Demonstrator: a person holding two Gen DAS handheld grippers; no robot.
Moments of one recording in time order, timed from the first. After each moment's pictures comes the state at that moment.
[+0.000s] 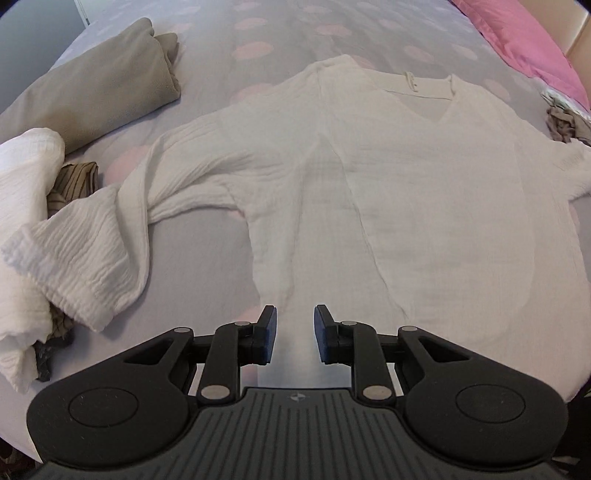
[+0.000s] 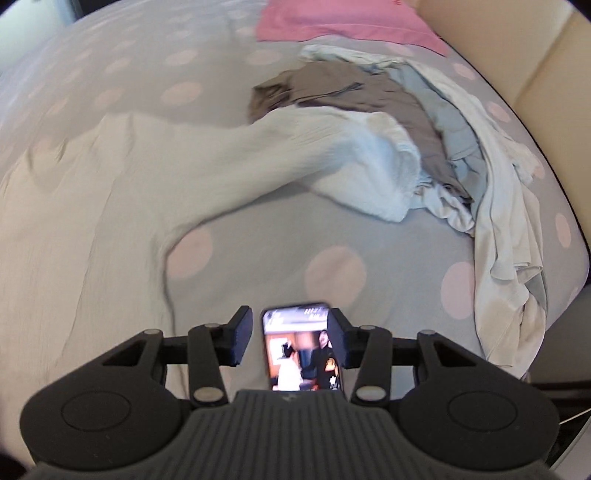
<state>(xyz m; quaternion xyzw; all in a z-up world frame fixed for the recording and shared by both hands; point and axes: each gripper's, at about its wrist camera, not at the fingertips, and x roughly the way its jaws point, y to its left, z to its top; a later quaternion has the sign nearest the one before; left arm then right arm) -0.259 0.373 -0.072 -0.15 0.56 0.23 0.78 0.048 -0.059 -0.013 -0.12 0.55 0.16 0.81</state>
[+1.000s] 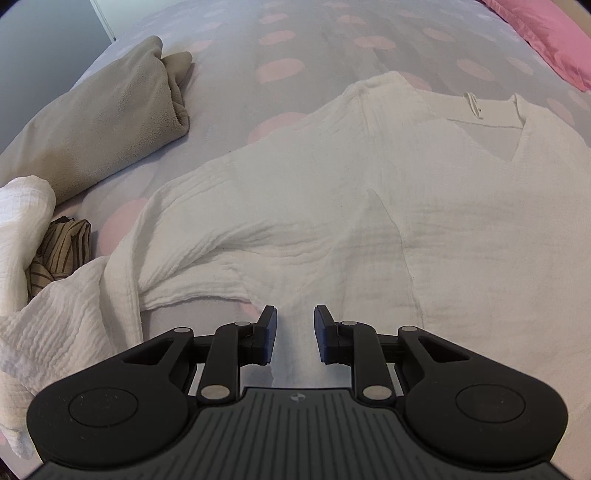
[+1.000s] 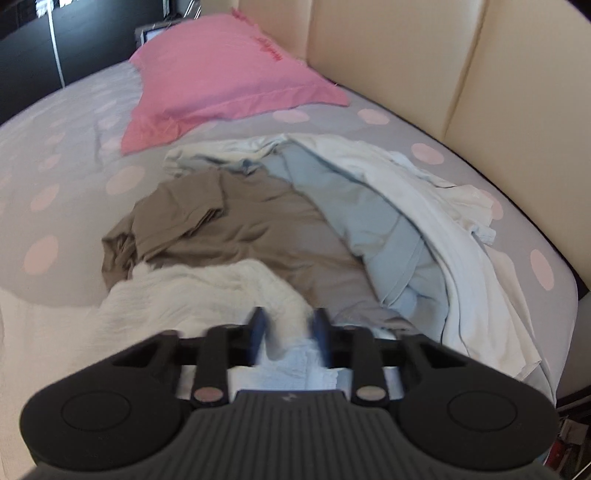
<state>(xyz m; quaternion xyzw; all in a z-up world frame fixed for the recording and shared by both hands) -0.193 0.414 -0.115 -0.11 0.55 0.28 0.78 0.201 -0.075 -0.068 -0.06 0.44 0.05 0.89</state>
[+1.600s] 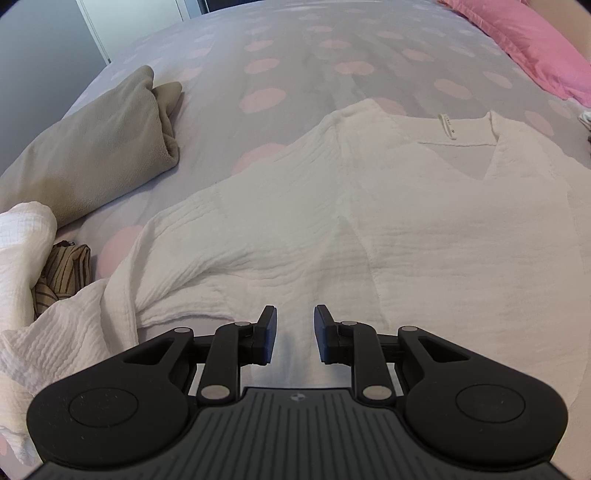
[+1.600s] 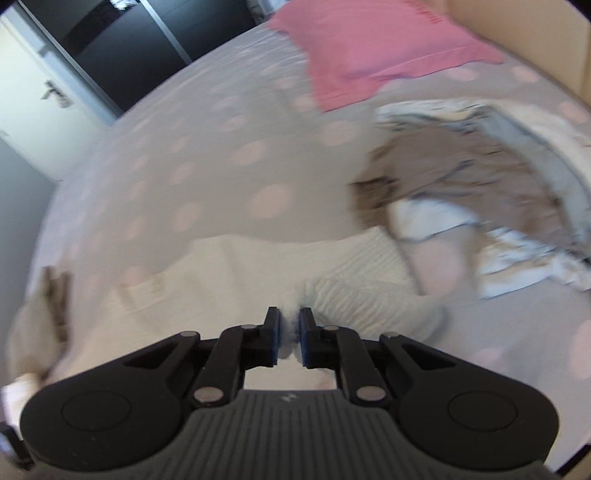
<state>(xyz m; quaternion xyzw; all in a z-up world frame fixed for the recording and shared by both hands) -0.189 0.393 -0.089 -0.10 0.51 0.27 0.81 0.108 0.042 0.016 0.07 0.53 0.28 0.79</state>
